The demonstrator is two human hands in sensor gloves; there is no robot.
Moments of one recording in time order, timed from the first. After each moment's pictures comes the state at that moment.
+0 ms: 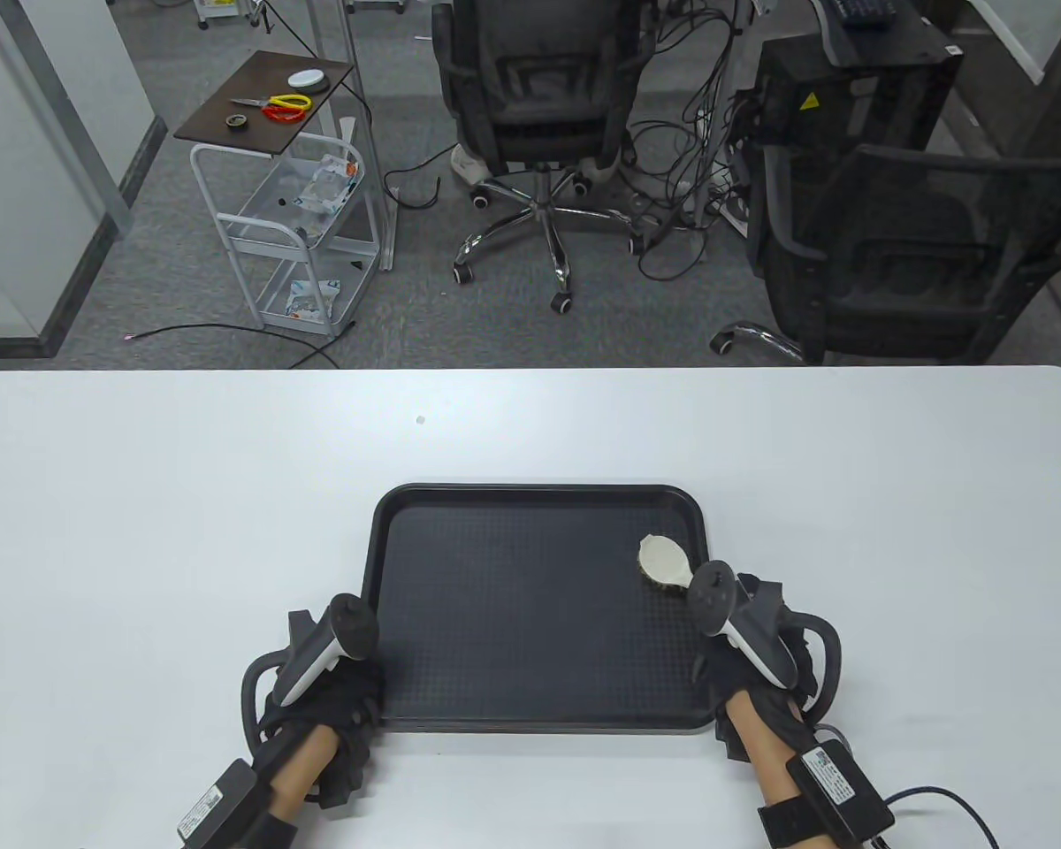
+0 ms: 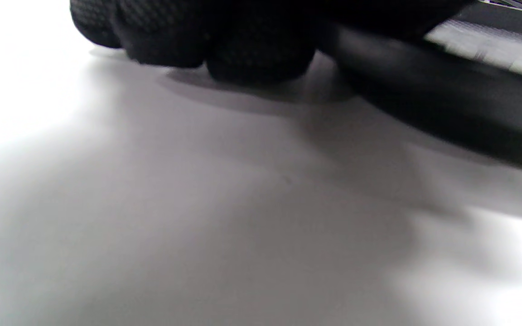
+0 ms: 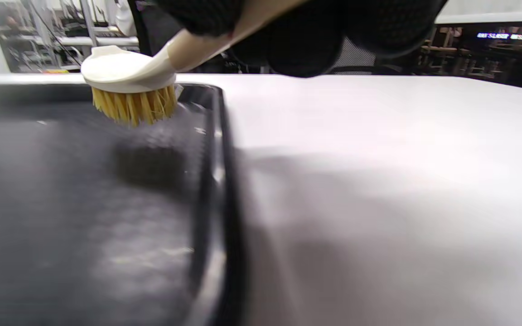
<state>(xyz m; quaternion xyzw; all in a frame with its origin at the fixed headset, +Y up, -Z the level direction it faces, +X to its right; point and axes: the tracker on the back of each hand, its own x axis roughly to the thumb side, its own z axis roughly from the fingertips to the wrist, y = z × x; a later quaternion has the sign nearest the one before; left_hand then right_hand) -0.255 -0.802 -0.315 -0.24 0.08 0.05 0.97 0.161 -0.731 -0.312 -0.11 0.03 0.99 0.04</state>
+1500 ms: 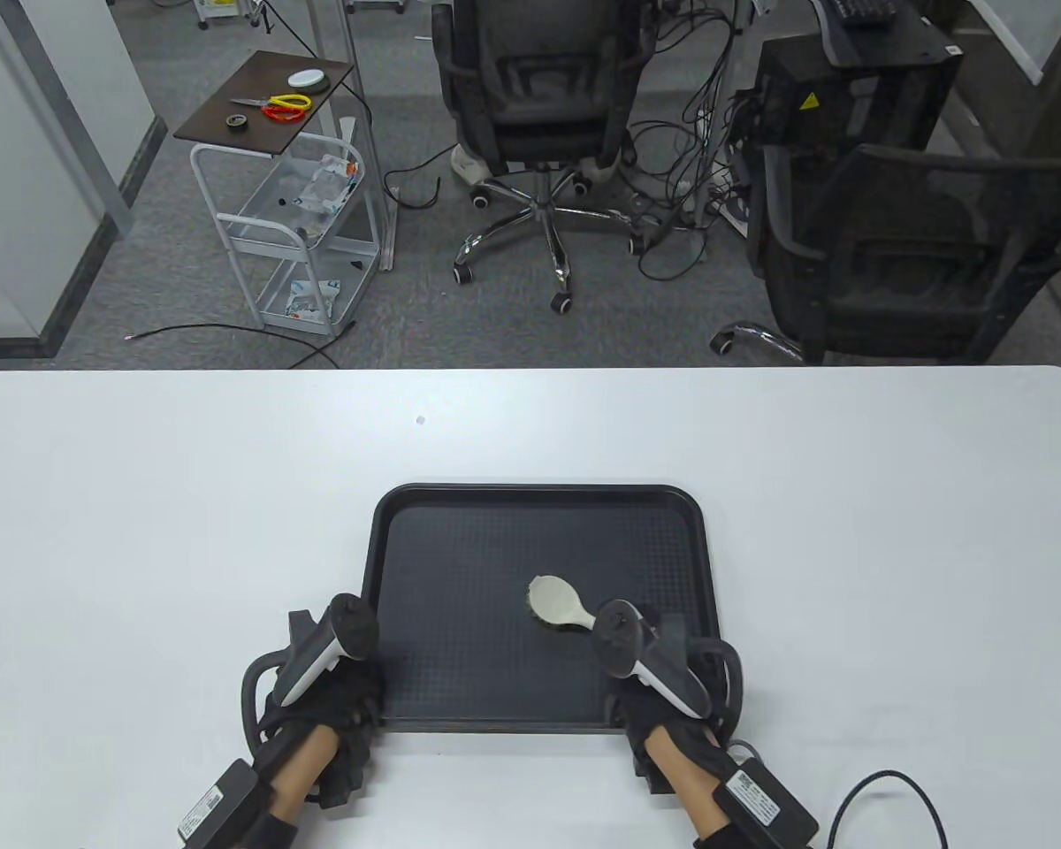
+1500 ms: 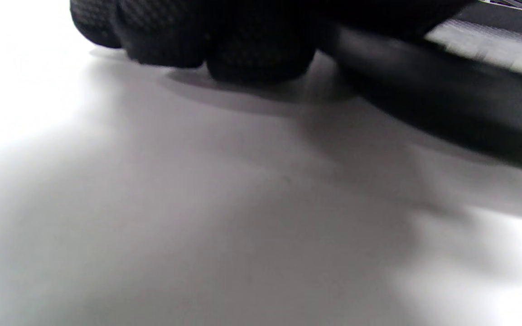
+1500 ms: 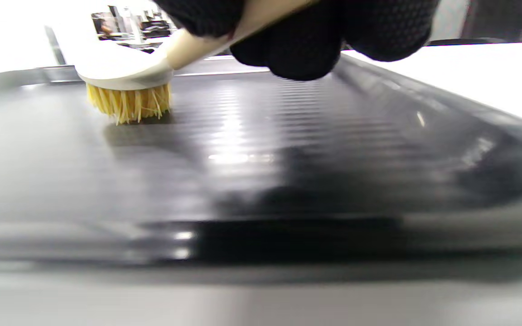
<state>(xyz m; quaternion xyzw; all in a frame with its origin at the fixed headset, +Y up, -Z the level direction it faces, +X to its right) -0.255 -0.802 -0.315 -0.24 0.08 0.05 0.97 0.113 -0.759 -0.293 -0.04 0.06 1.00 0.06</state>
